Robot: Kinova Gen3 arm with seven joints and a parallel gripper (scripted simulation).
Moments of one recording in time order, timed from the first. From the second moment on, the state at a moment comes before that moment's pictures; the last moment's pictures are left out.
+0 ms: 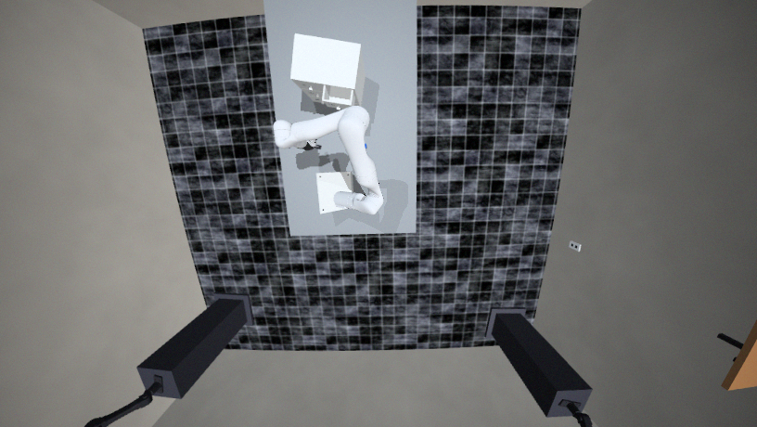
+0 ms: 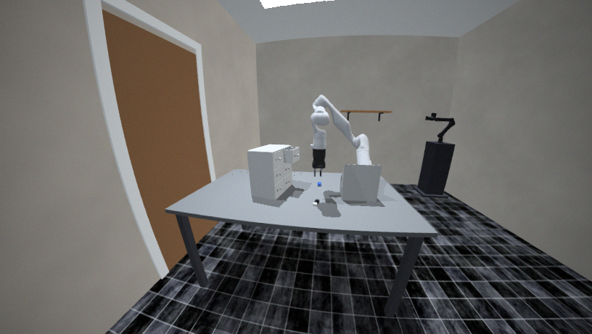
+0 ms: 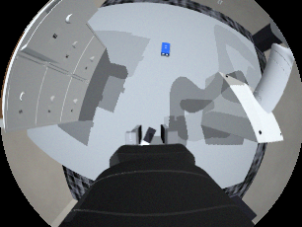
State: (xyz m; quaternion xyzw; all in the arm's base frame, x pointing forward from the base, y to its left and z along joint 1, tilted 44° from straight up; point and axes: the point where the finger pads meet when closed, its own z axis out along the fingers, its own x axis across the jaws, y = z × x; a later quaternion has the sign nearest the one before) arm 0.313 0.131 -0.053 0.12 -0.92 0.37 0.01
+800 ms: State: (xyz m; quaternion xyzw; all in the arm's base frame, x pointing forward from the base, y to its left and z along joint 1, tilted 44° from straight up) arm 0.320 0.109 -0.141 -0.06 -0.93 0.37 -0.06
